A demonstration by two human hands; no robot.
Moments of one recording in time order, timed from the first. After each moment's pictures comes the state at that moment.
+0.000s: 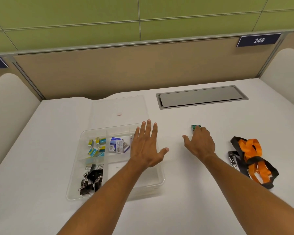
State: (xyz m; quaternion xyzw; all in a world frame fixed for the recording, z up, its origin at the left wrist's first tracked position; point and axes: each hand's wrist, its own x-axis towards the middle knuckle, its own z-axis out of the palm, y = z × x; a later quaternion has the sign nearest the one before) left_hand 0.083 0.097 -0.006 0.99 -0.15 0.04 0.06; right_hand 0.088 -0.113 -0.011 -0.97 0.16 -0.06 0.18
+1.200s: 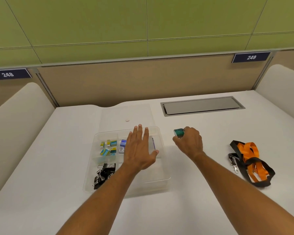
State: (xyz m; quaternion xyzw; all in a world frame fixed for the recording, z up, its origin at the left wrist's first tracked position) left_hand 0.050 0.148 0.023 0.99 -0.11 0.06 0.09; right_hand 0.069 -0.051 0.034 -0.95 0.15 -0.09 0.27
